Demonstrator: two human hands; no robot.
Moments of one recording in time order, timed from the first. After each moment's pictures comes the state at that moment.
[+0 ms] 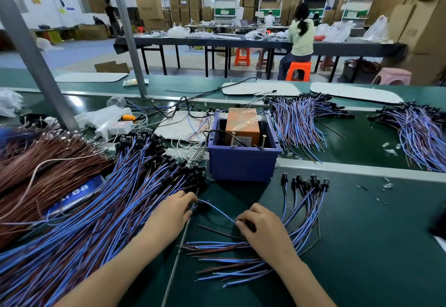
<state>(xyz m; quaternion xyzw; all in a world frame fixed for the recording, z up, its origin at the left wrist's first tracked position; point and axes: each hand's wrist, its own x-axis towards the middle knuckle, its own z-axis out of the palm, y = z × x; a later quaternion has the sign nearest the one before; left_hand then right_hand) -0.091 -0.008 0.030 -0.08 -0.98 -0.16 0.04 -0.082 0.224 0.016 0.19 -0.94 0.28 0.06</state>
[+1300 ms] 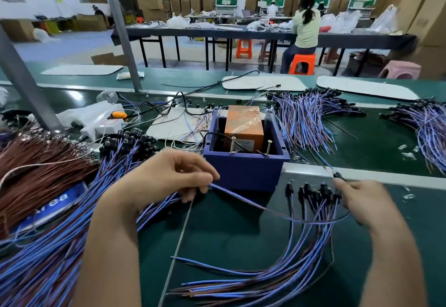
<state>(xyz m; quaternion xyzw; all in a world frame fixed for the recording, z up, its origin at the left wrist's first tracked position) -0.120 0.006 0.151 -0.16 -0.78 -0.59 -0.11 -0.136 0.333 0.107 -0.22 -0.87 0.43 0.04</state>
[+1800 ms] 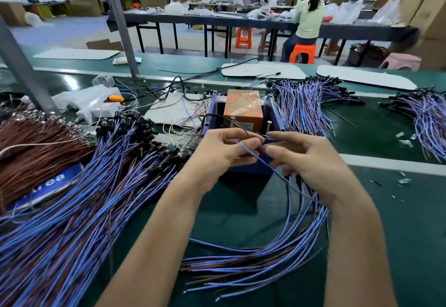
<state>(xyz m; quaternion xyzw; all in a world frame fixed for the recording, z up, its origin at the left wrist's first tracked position) -0.134 0.092 0.128 -0.07 -0.67 -0.74 -0.05 -0.124 0.257 0.140 0.05 -0.79 0.62 -0.02</state>
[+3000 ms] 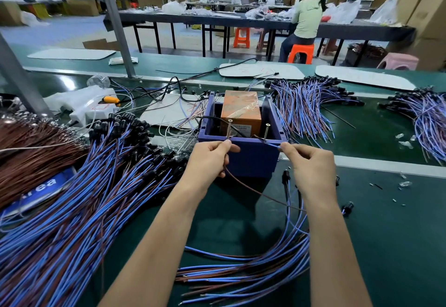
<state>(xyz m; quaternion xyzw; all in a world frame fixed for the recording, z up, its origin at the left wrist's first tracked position) -0.159 0.086 0.098 0.07 -0.73 -0.68 0.01 -0.155 0.257 0.094 -0.11 -0.79 0.58 0.18</state>
